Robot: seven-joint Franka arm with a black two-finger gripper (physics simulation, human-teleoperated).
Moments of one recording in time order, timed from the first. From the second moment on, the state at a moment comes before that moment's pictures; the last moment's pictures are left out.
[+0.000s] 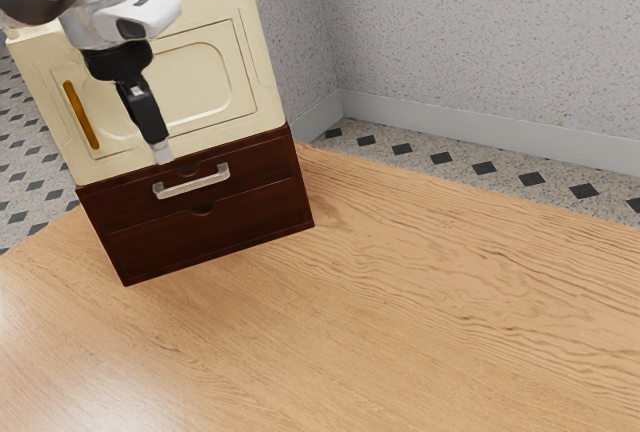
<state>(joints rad) -0.09 0.06 0.35 -1.28 0.00 1.39 0.71</state>
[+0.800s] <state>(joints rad) 0.11 -0.29 0.09 -1.76 0.26 1.38 0.74</state>
